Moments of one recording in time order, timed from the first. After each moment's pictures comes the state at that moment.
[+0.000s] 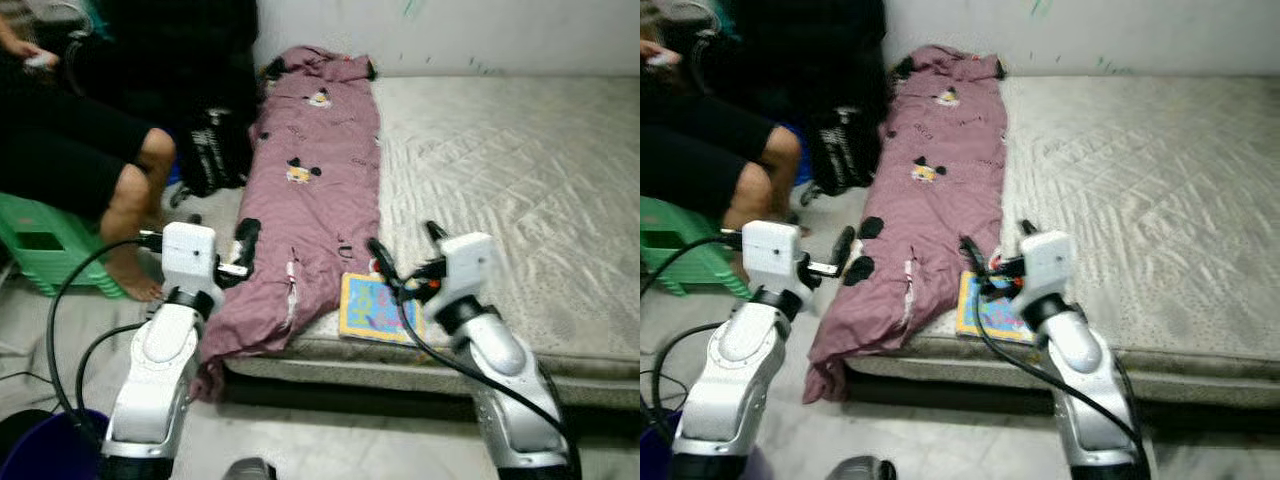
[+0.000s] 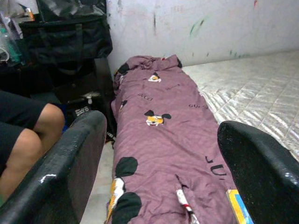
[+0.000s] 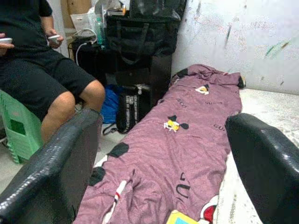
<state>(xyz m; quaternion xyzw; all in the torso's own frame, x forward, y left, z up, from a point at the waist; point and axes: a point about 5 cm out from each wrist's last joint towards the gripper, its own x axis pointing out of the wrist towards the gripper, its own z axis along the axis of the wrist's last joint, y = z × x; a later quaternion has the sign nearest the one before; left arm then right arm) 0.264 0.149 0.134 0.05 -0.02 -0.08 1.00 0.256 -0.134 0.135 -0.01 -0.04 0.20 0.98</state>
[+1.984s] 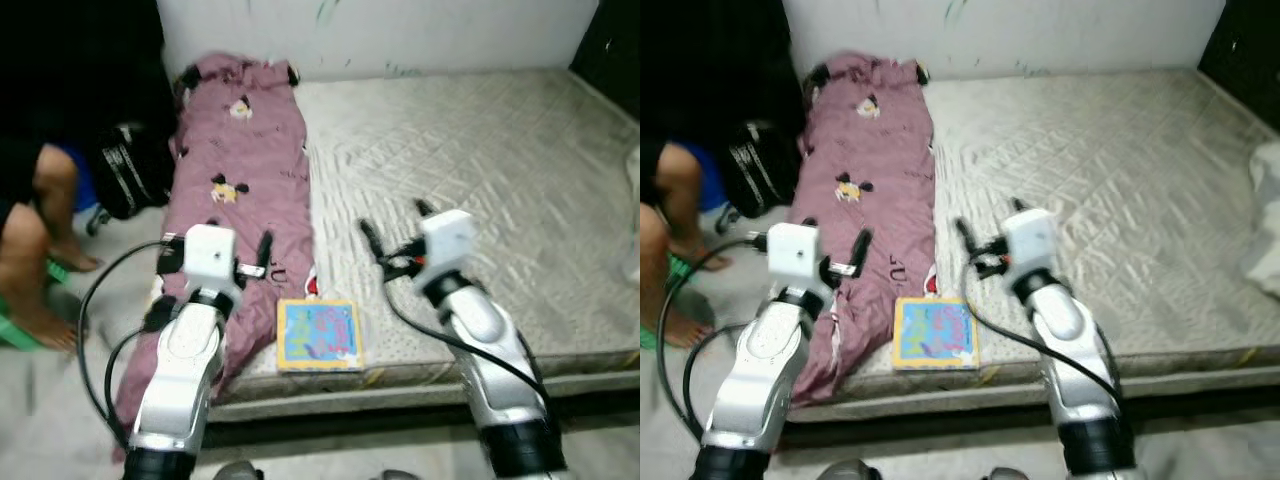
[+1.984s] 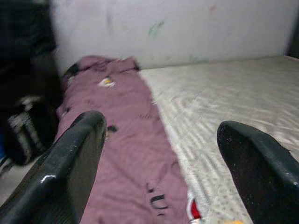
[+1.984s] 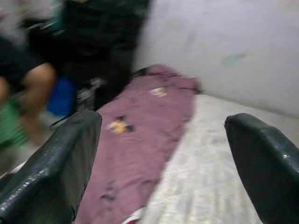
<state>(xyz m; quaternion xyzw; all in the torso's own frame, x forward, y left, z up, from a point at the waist) 0.268 0.138 0.119 0.03 -0.01 -0.05 1.00 0.288 -0.115 0.136 -0.05 -0.06 0.24 0.97</state>
